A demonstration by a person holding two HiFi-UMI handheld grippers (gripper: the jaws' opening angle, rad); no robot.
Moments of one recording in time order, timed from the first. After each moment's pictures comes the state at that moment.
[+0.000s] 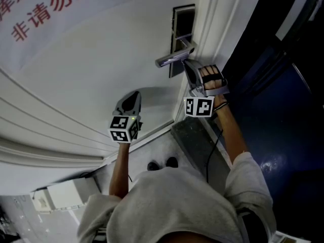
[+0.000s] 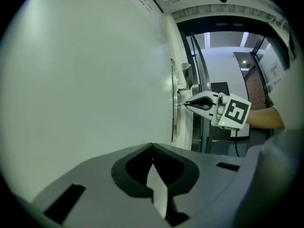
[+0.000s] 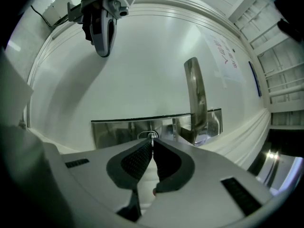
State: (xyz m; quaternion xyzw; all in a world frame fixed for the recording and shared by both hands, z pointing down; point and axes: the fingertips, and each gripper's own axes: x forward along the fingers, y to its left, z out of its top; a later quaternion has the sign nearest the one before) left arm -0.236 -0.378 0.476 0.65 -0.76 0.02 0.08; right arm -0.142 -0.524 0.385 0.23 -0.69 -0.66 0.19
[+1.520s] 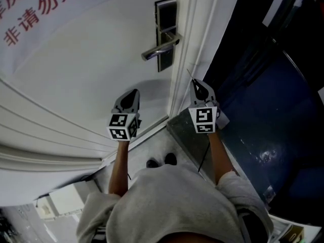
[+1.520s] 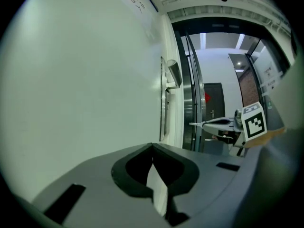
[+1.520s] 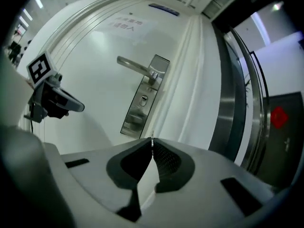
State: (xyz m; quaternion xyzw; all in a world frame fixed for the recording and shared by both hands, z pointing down) left arm -0.202 -0.387 0.477 0.67 -0.73 0.02 0.07; right arm -0.029 -0.513 0.447 0.33 -0.92 -0.17 0.11
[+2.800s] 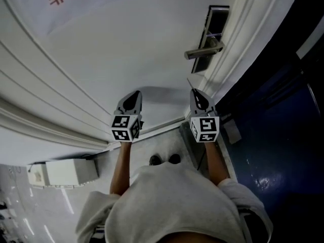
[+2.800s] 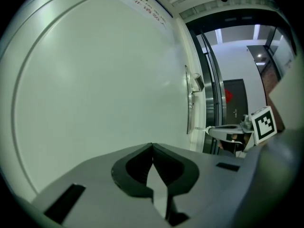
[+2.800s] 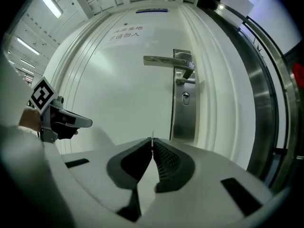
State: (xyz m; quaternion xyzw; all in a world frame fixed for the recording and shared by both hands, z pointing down) left arm -0.269 -0.292 0.492 0.57 -0.82 0.01 0.09; right arm -0.121 -0.440 0.474 0.20 -0.98 -0.06 0.06
